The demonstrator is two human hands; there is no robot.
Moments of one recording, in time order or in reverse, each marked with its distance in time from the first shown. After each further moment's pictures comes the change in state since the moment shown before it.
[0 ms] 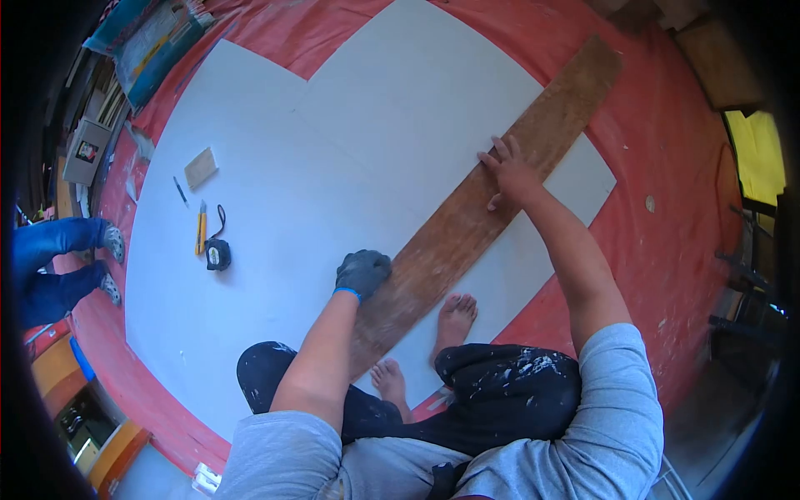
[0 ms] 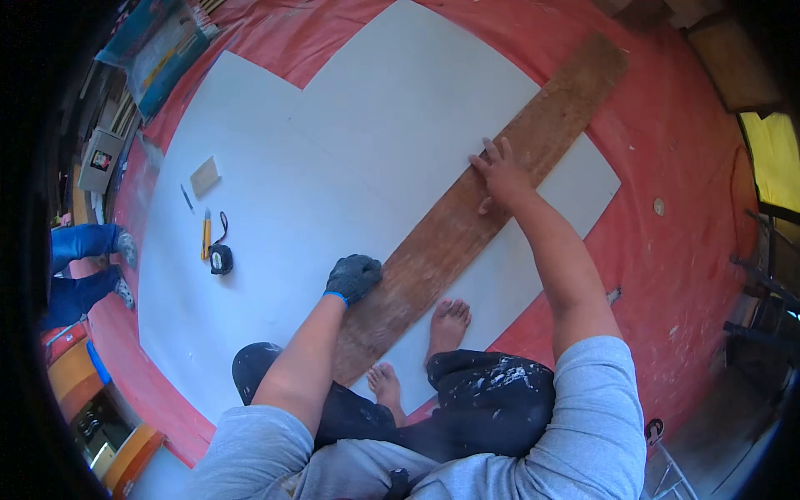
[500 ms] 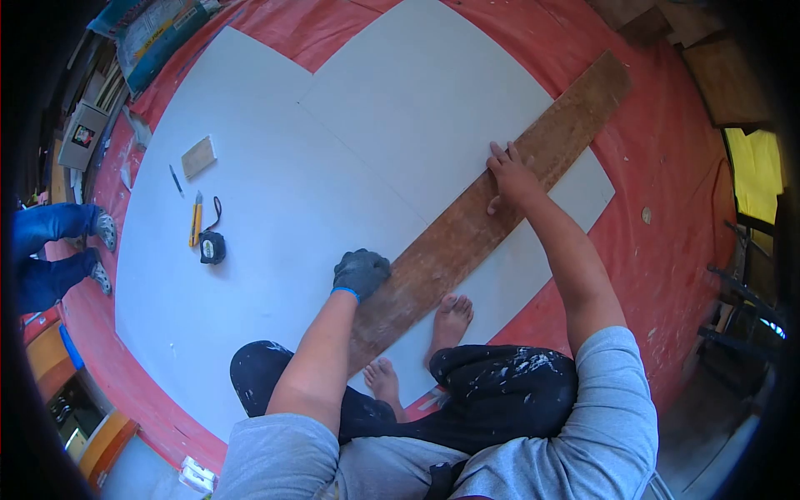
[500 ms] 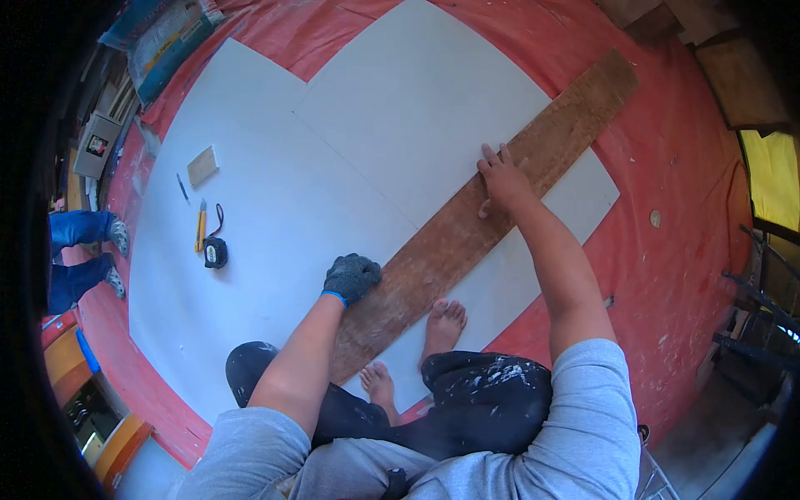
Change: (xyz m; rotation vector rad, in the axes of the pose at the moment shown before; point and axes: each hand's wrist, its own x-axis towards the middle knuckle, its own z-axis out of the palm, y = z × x) left_hand -0.003 0.007 -0.009 0.047 -0.083 -0.083; right_hand 0.017 -0.001 0.001 -0.011 -0.025 -0.055
